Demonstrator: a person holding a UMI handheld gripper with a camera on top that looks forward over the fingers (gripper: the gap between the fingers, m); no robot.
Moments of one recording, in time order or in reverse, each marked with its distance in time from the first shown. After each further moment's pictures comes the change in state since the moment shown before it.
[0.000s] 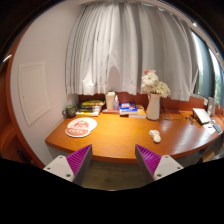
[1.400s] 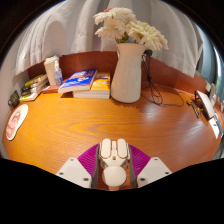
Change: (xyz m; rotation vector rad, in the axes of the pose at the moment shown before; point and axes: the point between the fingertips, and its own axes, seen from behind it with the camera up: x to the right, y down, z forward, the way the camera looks) arm 0.267 0.062 0.319 -0.308 0.158 0.020
